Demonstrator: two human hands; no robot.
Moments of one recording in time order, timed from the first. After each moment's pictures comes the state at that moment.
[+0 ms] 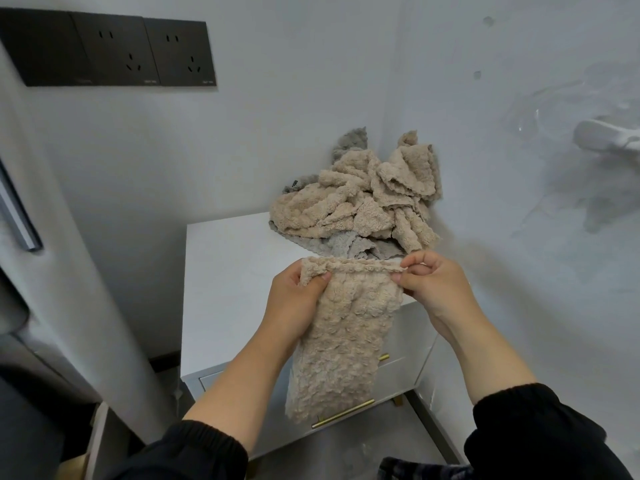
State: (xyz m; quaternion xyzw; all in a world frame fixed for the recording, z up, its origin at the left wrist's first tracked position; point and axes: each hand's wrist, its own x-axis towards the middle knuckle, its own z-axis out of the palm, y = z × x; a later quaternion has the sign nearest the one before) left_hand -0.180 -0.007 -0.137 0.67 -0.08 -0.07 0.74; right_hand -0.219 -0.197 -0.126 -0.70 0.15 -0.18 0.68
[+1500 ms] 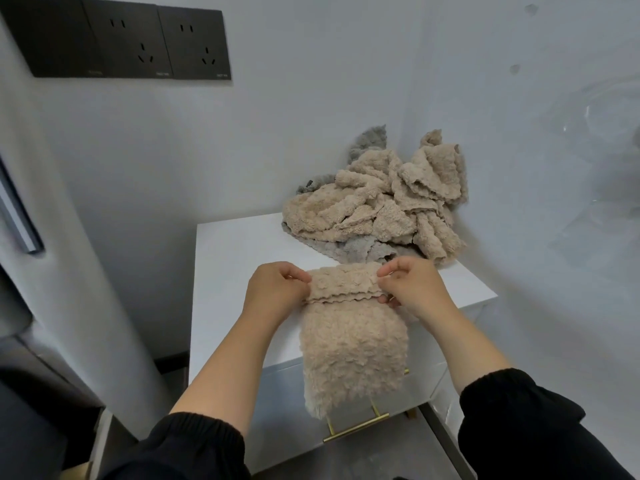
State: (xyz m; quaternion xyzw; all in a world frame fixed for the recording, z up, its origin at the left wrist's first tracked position) left_hand -0.130 0.027 -0.135 0.84 -0.01 -0.04 0.54; right_hand -0.169 -0.172 -0.140 -0.82 0.18 -0.09 0.54
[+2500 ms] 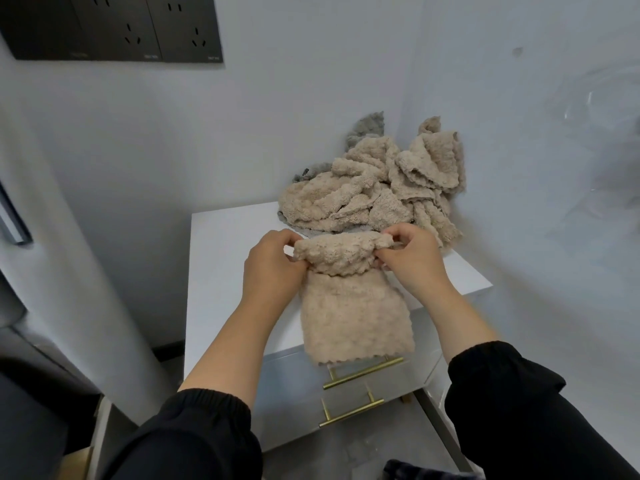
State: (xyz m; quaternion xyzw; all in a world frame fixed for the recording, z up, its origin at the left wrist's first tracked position) left_hand -0.120 0.020 -0.138 0.88 -0.11 0.12 0.45; right_hand -0.155 -0.177 -0.127 -0.83 0.12 -0.20 0.51
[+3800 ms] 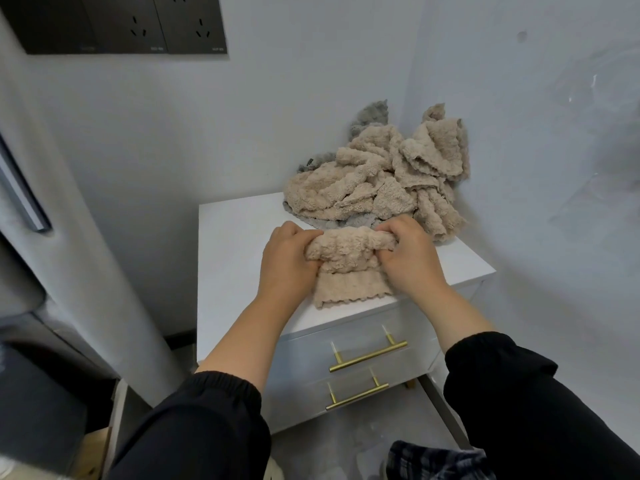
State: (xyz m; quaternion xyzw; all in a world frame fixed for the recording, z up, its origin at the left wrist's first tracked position) left_hand -0.124 0.014 -0.151 0.90 -0.19 0.16 0.37; right_hand -0.161 -0.172 -0.145 -0.91 0.03 -0.26 0.32
